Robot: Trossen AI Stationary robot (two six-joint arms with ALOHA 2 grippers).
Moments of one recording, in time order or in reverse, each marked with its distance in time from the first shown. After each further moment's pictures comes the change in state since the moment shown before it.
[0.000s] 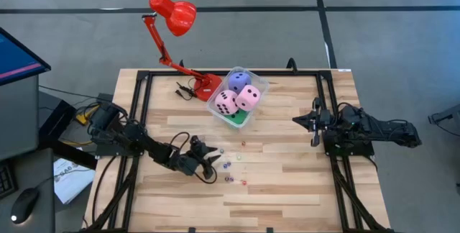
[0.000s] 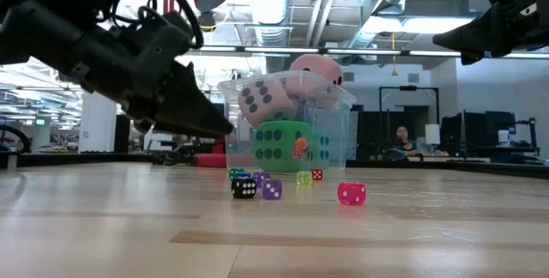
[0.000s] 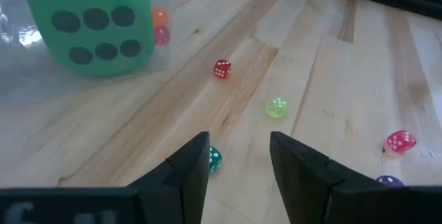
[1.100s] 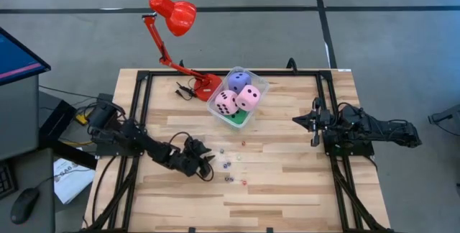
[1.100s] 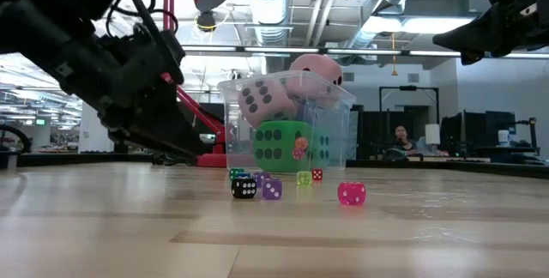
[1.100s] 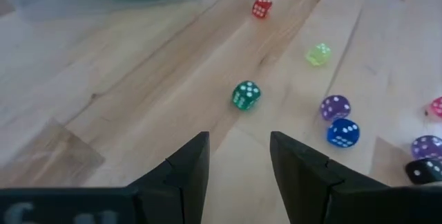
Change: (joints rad) left arm -0.003 -0.059 0.001 -0.274 0.057 -0.226; right arm 0.000 0.000 0.000 0.000 0.000 0.000
